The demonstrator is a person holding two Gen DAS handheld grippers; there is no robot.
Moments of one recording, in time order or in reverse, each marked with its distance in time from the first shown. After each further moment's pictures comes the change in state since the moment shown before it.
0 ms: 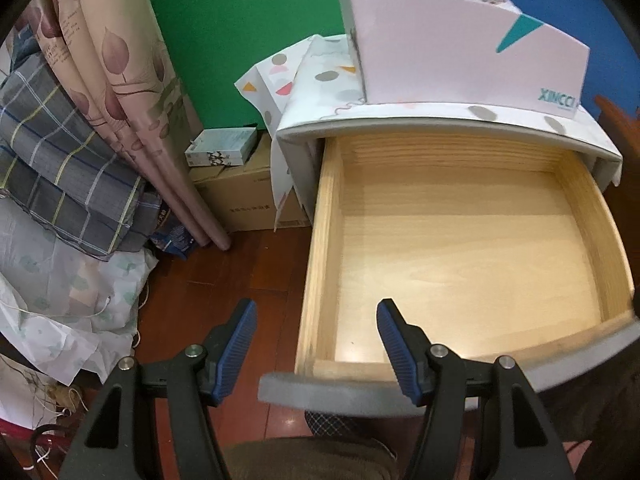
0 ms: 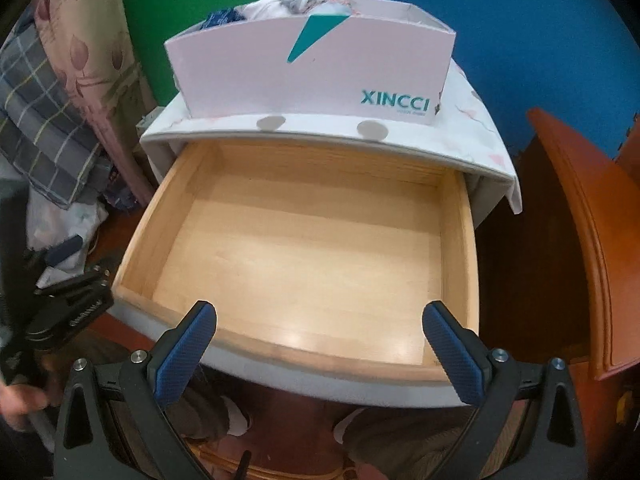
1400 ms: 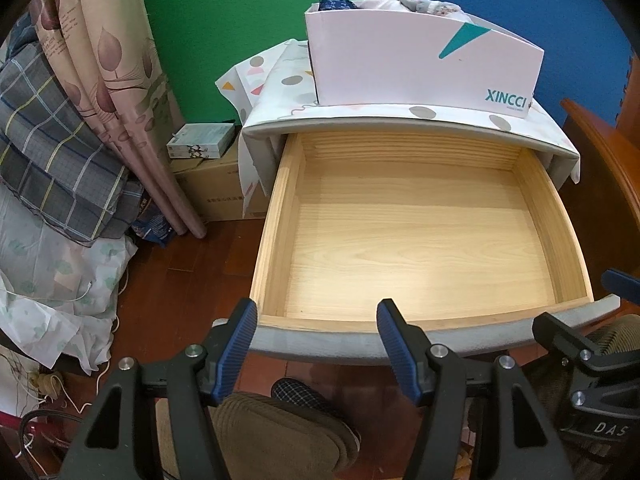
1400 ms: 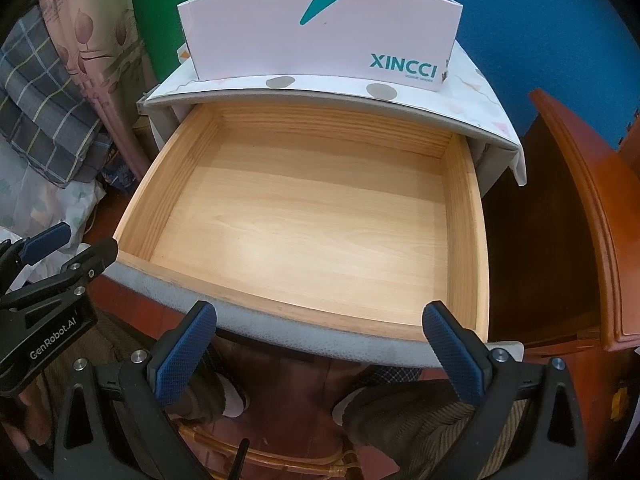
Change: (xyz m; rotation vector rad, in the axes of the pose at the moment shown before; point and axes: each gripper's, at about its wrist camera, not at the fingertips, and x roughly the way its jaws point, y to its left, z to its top) left arm -0.039 -0.031 -0.015 -0.027 0.017 -0.076; right arm 0.006 0.004 -0.023 -0.027 0.049 -0.008
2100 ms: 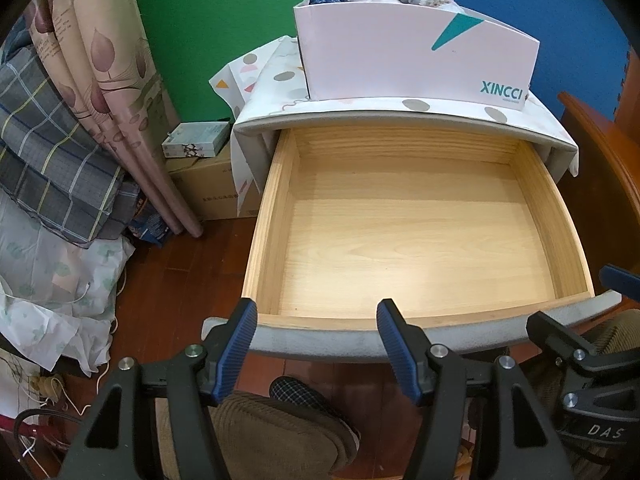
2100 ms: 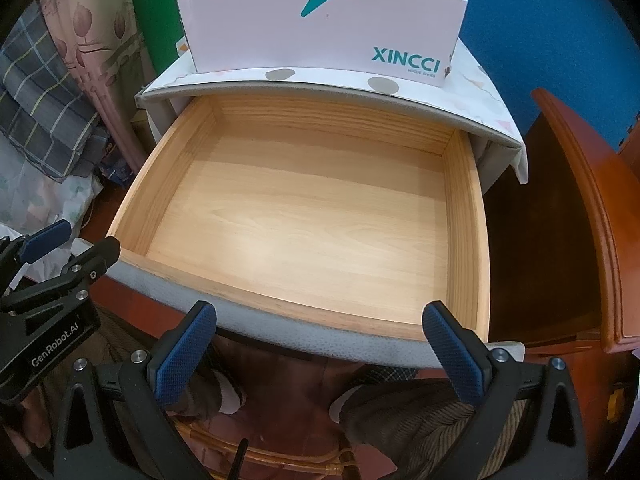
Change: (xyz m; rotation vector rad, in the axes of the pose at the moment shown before) left arm 0.004 -0.004 -0.002 0.013 0.006 -0.007; right arm 0.005 0.002 -0.001 -0.012 0.016 -0.010
